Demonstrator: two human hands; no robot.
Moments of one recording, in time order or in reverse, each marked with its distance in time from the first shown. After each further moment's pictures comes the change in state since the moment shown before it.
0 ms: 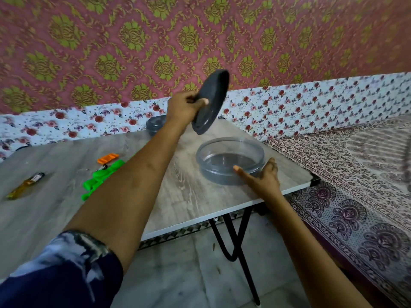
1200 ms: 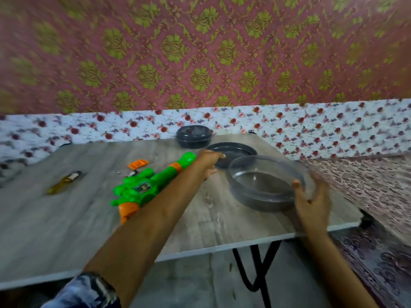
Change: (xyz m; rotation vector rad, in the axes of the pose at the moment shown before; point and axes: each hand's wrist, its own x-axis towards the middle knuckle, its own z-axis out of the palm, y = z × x) left_hand -0.038 -0.051 0.011 -0.421 -0.107 -0.723; right_hand 0.016 0.008 0.000 0.237 0.391 -0.270
